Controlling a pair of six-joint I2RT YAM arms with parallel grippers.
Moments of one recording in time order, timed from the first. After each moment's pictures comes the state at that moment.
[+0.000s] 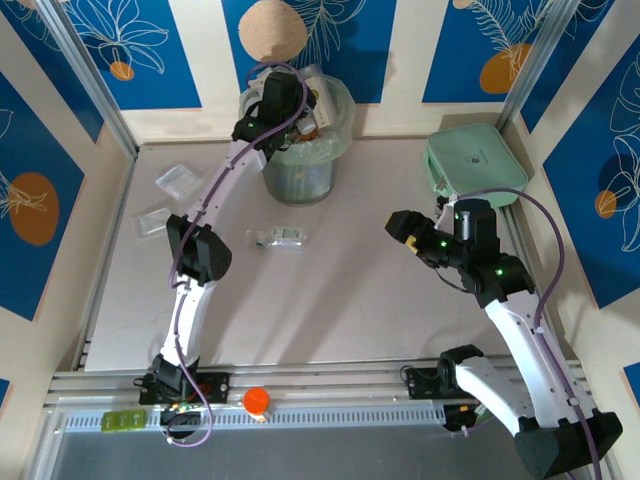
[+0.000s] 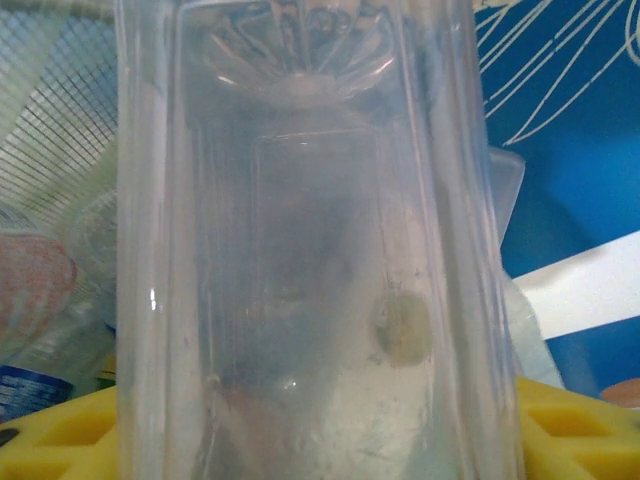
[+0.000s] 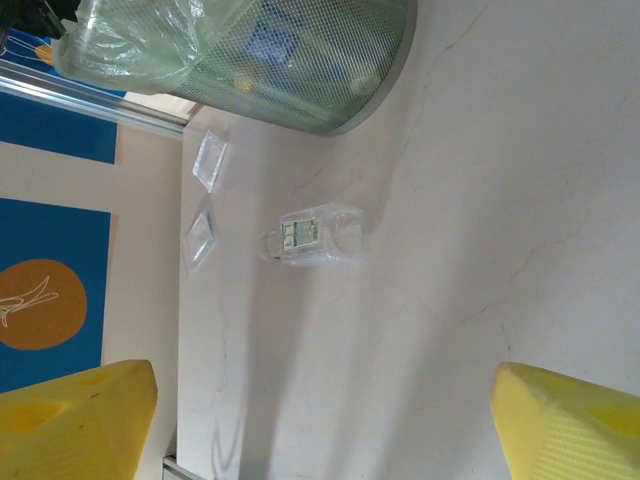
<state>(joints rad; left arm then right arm) -0.48 2.33 2.54 -0.59 -0.26 -0.89 0.24 0.85 0.93 -0.68 -0.39 0.83</state>
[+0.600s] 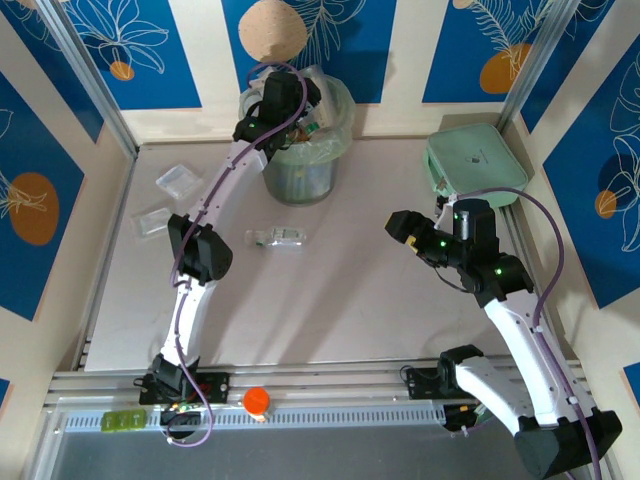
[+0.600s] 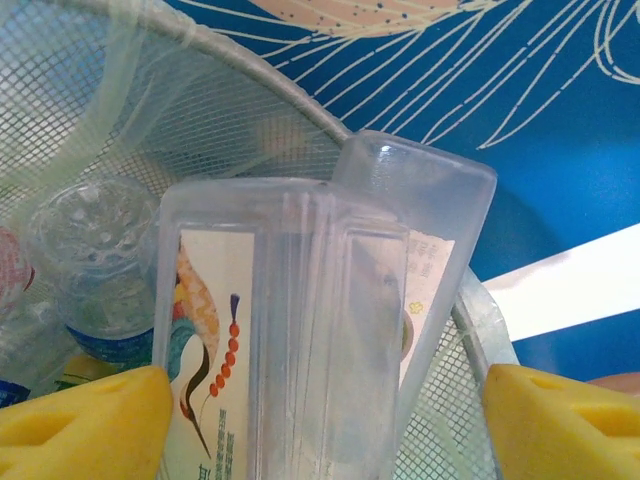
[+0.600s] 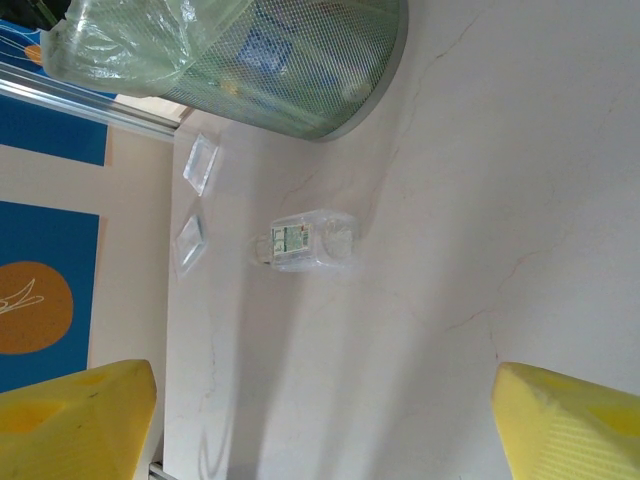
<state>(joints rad) -0.47 2.33 2.54 -0.56 -0.23 -0.90 0.24 0.85 0.93 -0.68 -0.37 0.81</state>
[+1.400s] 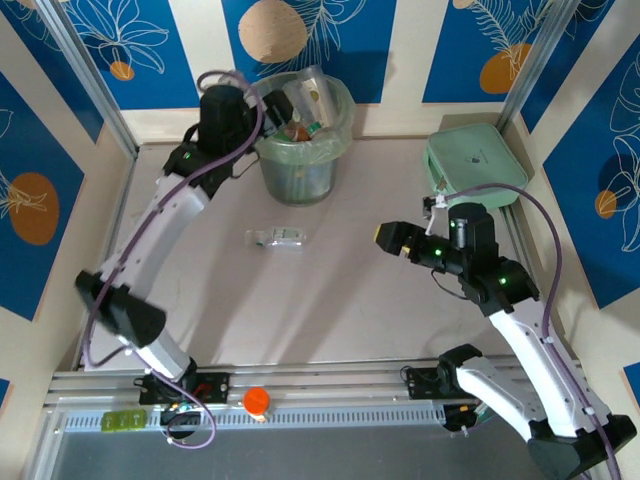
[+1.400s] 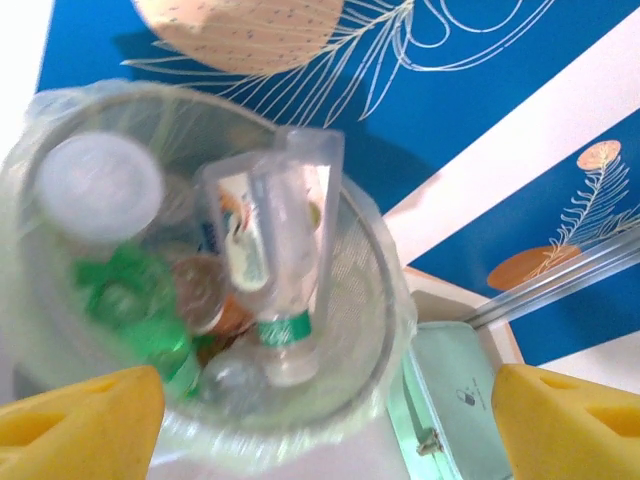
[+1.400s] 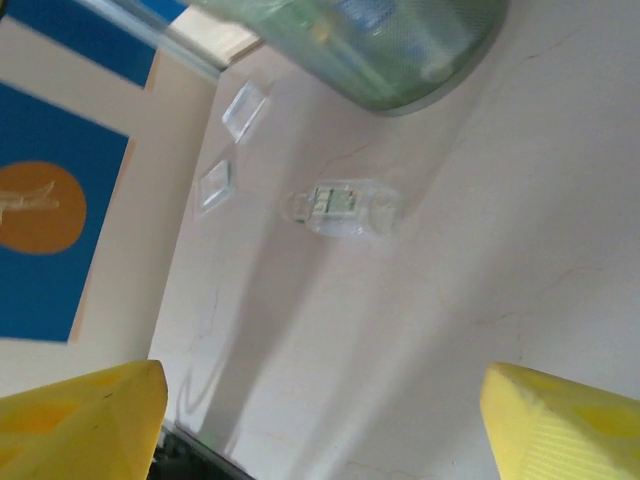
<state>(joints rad) -0.47 1.58 1.76 -0.48 -0.11 -0.74 0.40 0.81 0.97 -0.70 -0.36 0.65</state>
